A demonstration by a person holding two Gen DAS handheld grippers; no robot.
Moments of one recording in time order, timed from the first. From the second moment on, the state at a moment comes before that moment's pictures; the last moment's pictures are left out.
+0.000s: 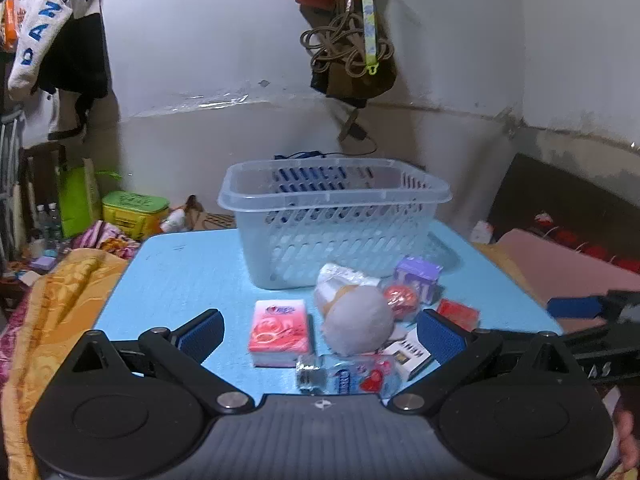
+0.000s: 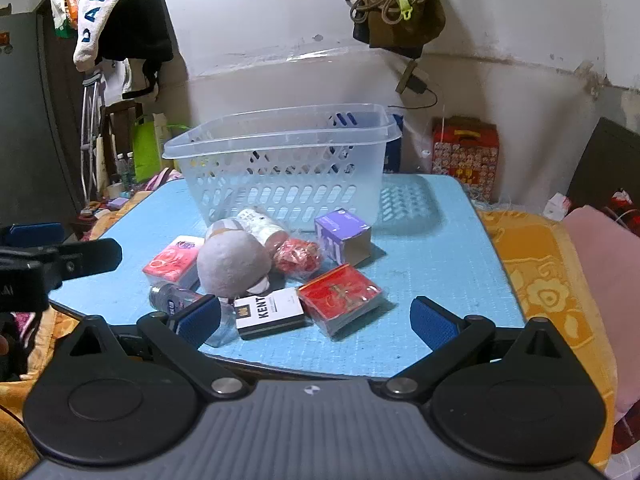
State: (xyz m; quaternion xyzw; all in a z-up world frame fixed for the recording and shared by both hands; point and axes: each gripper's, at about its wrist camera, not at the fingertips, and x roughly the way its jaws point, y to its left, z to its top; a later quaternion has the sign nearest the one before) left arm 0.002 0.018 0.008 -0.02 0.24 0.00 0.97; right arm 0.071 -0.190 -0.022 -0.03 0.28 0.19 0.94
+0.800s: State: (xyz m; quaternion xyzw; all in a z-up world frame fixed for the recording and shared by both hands) left arm 0.009 0.027 0.006 -0.04 0.27 -0.03 0.96; right arm 0.073 -0.197 -0.019 -0.01 0.27 0.19 0.94
